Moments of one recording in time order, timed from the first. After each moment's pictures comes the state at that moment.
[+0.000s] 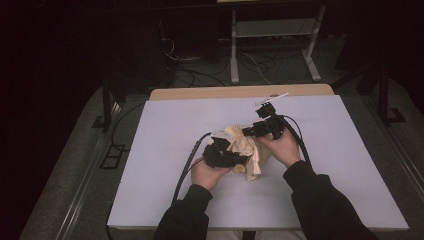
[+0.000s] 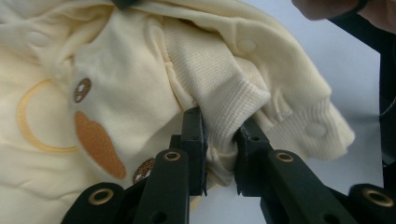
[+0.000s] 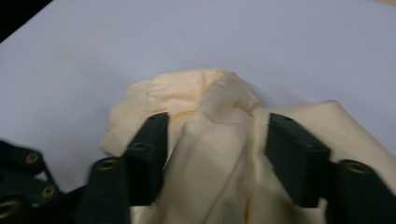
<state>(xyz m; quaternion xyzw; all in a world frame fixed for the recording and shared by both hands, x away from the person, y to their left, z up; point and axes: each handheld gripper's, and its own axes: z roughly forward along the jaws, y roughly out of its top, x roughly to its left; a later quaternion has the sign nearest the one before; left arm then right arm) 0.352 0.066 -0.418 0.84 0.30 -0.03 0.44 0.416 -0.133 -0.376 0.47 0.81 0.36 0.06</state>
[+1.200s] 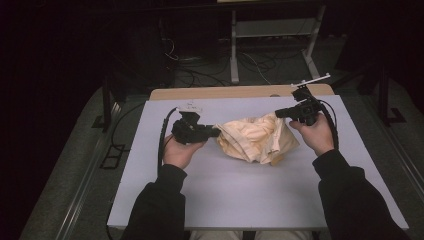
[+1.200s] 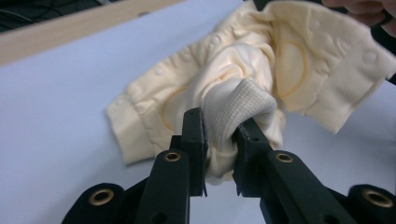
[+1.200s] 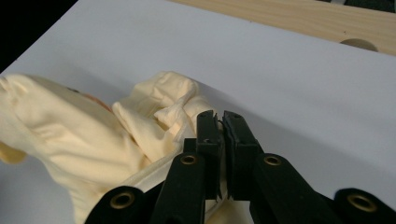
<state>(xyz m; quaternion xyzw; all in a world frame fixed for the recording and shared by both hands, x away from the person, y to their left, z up) 0.379 0.142 -0.326 0.83 0.32 0.06 0.46 0.422 -0.217 -0.330 0.50 0.78 0.38 0.08</state>
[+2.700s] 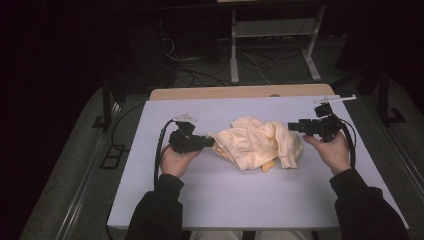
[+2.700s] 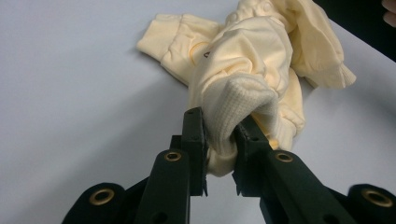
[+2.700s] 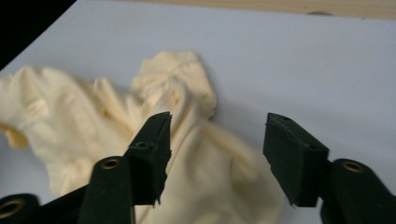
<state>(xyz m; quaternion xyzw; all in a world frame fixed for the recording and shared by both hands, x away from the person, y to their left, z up) 0.377 0.156 -0.385 0.82 0.37 0.02 0.44 0.383 -0.267 -0.374 0.52 0.74 0.42 0.09</state>
